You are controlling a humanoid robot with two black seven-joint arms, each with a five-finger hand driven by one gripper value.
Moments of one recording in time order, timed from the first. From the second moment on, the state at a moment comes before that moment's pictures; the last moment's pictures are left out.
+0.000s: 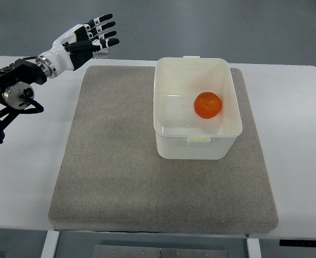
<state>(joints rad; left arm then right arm) -0.92 0.47 -0.57 -0.78 0.08 -0.41 -0.17 0.03 0.00 -0.06 0.16 0.03 -0.09 0.17</state>
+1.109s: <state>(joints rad) -0.94 0.47 -0.64 -0.50 -0.12 -0.61 0.07 0.03 0.00 -0.06 0.16 0.03 -0.09 0.17</state>
